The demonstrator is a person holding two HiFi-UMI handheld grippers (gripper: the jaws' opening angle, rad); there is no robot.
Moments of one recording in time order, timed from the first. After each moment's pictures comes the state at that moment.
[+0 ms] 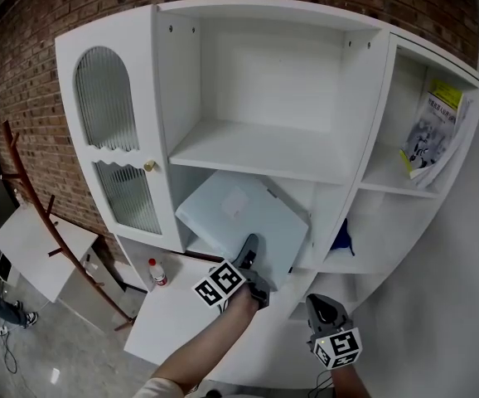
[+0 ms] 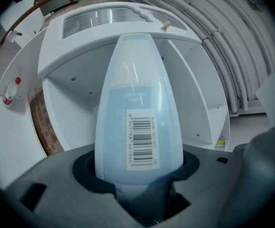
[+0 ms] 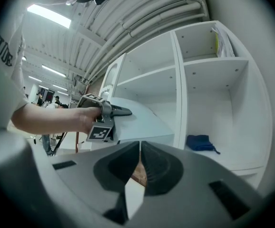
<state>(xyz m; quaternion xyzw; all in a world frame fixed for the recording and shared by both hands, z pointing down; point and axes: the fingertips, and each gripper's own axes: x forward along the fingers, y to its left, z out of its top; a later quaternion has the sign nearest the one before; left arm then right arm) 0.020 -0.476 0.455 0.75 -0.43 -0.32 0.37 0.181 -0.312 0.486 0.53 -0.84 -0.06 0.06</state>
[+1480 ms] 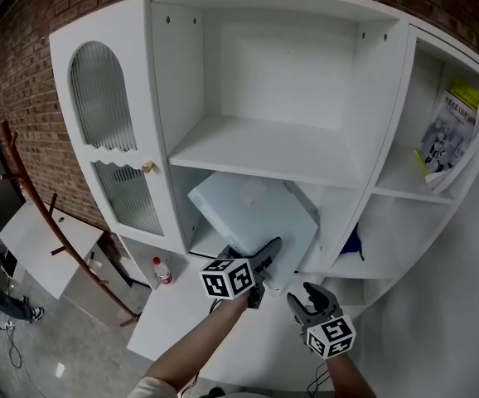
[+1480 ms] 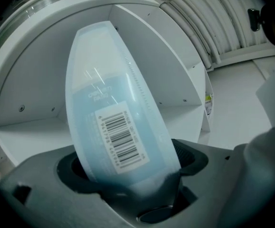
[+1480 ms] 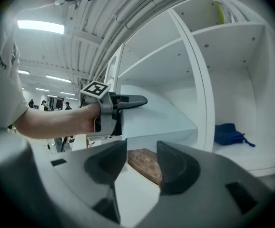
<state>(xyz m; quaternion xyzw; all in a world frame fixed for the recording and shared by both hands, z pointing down) 0.055 -0.491 0.438 0.88 -0.40 -0.14 0.21 0.142 -0.365 0.504 0.47 -0.88 0.00 0.07</state>
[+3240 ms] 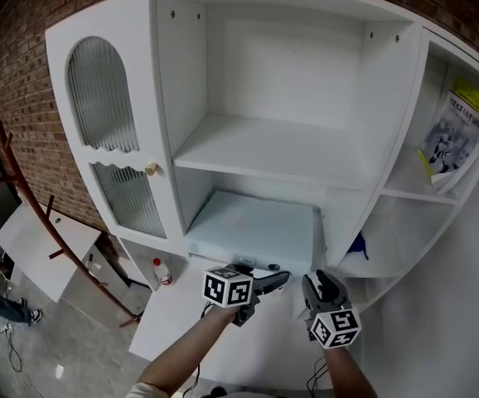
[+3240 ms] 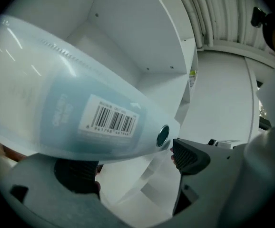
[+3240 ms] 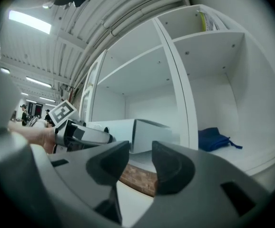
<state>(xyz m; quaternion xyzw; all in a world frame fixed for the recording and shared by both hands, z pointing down) 0.080 -0.449 0.508 0.93 -0.25 0.01 0.25 0.167 -0.399 0.482 0.56 -0.83 0.00 0.00</state>
